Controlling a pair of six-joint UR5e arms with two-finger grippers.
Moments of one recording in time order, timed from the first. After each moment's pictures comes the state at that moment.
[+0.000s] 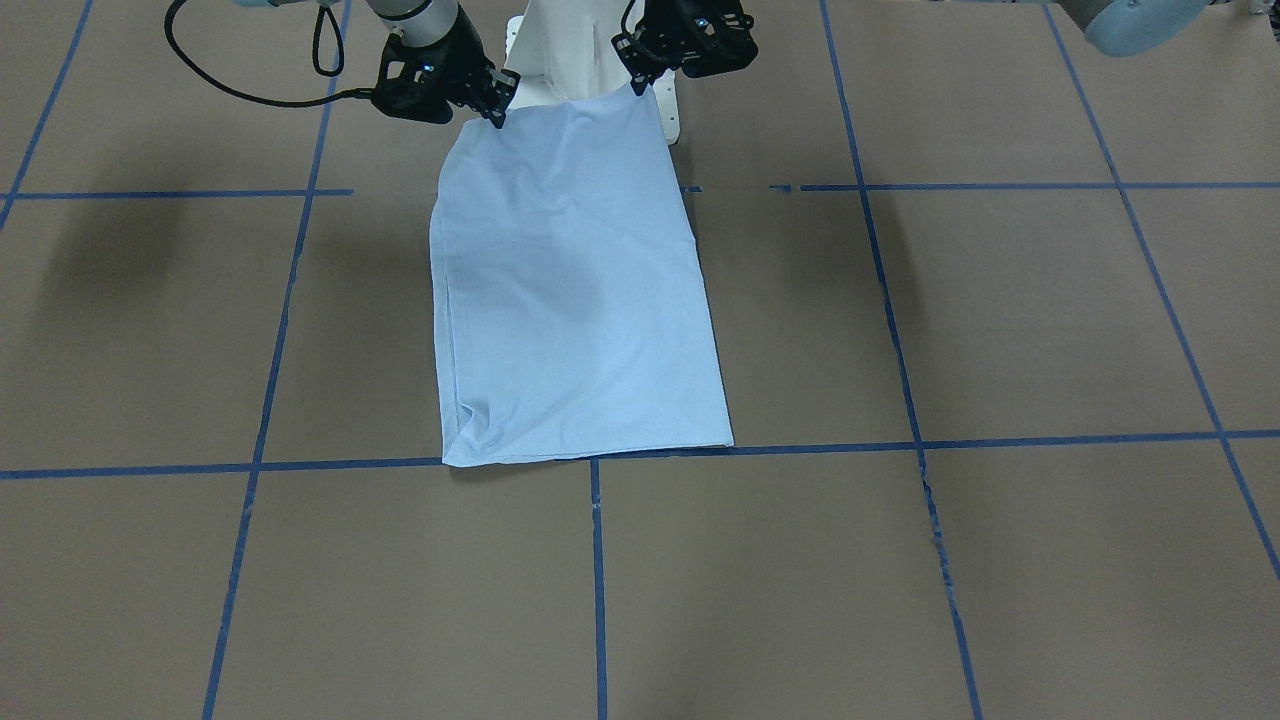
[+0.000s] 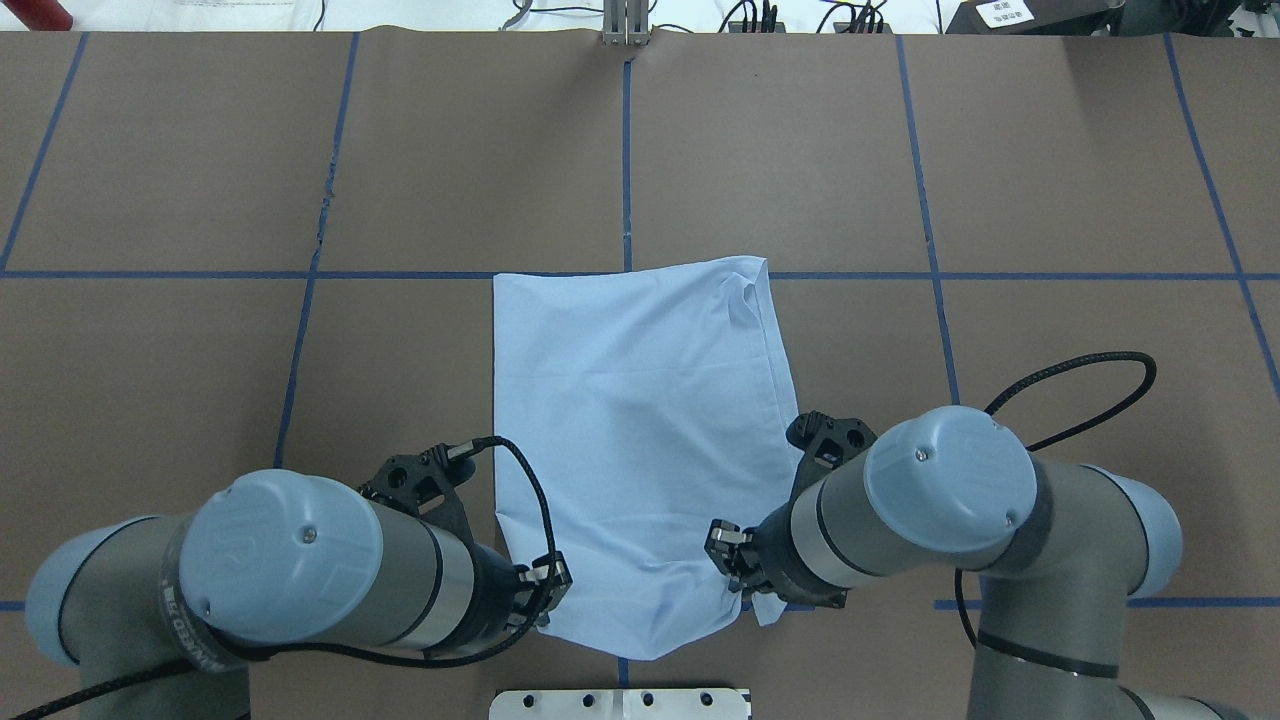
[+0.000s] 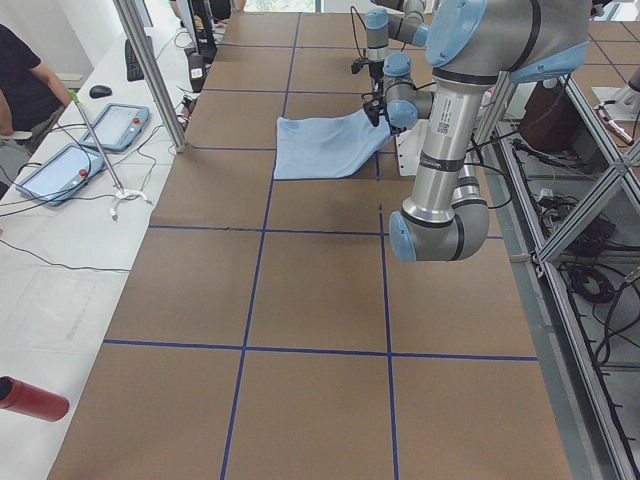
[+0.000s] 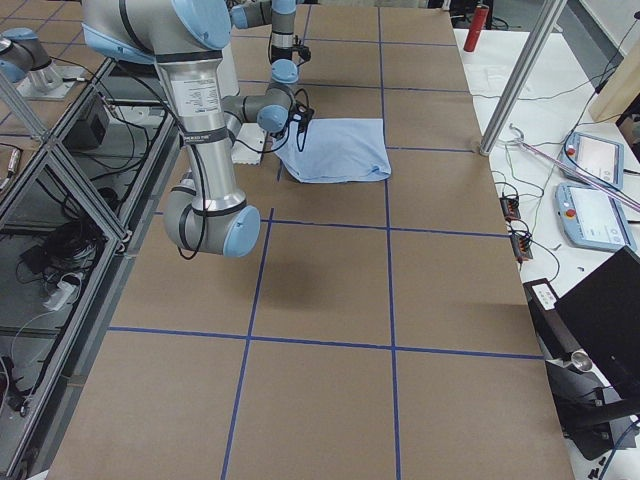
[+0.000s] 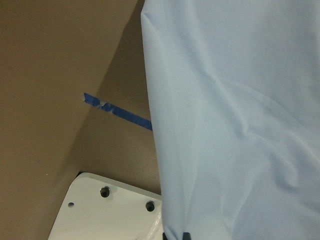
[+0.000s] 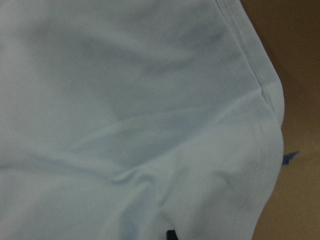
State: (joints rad) left arm -0.25 -2.02 -2.15 -1.60 -1.84 -1.88; right arm 0.33 -1.23 2.08 -1.44 1.95 1.80
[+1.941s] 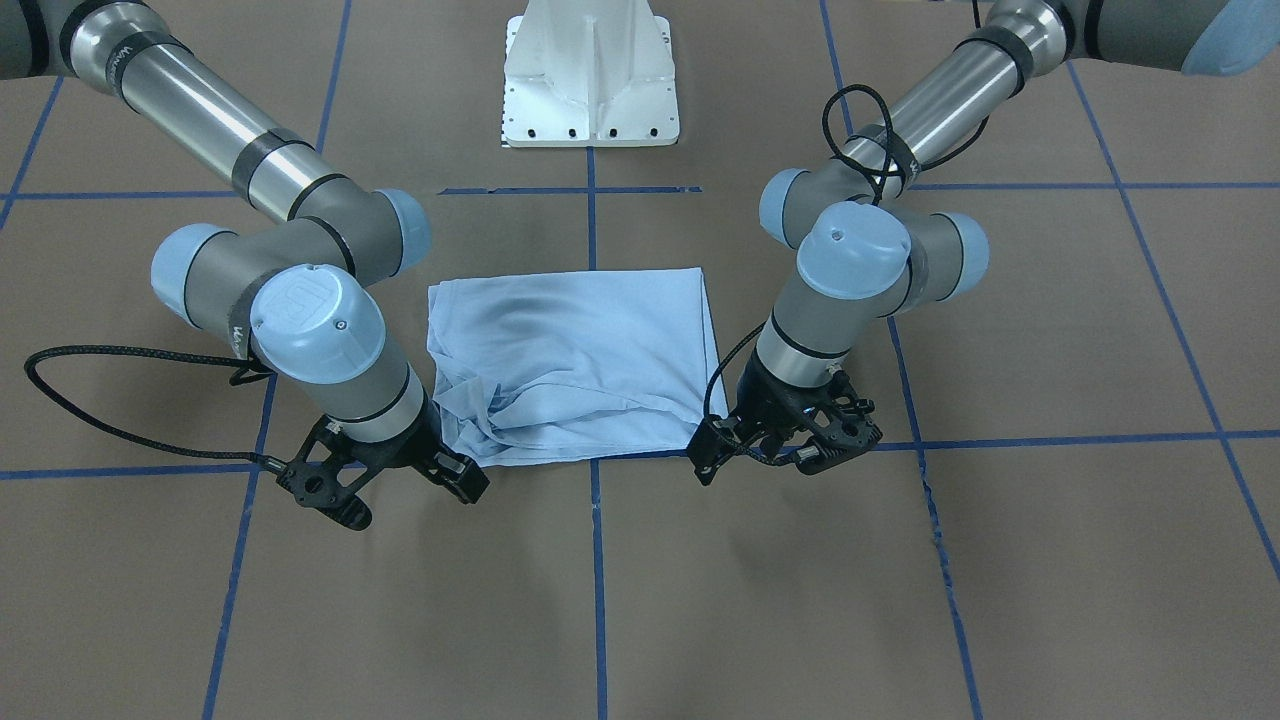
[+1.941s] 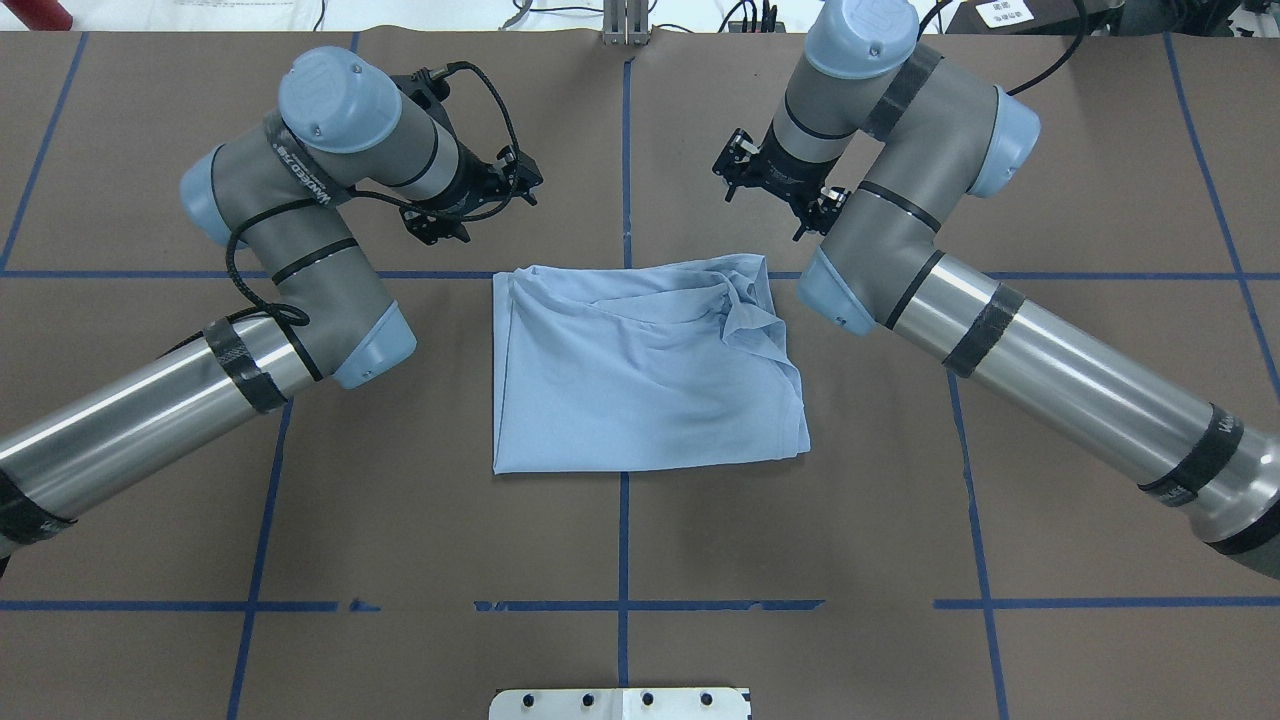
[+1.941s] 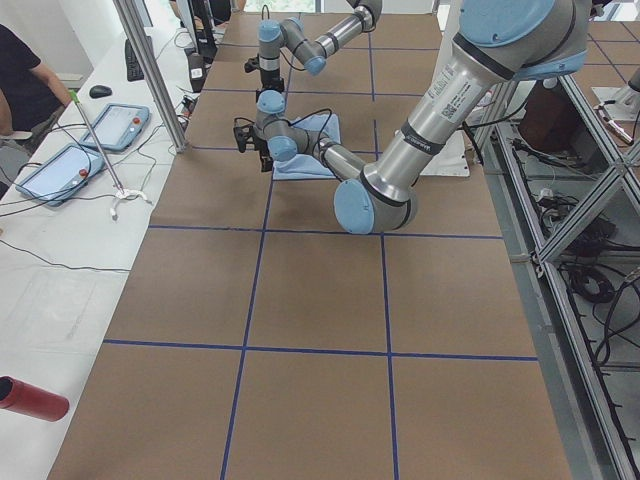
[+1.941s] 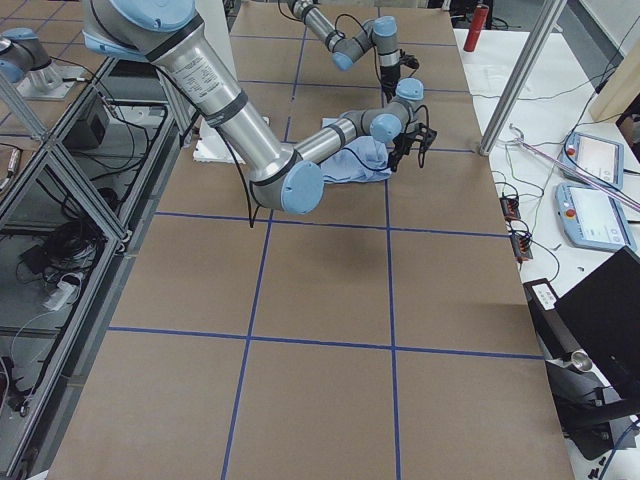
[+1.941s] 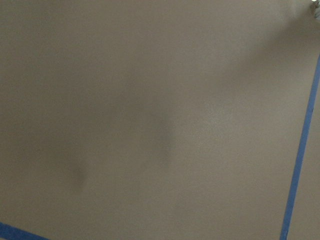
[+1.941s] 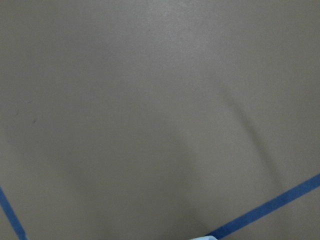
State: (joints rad) left arm -0.78 -2.30 -1.30 -2.13 -1.98 -1.53; right arm 0.82 -0.79 1.29 -1.33 2.08 1.53
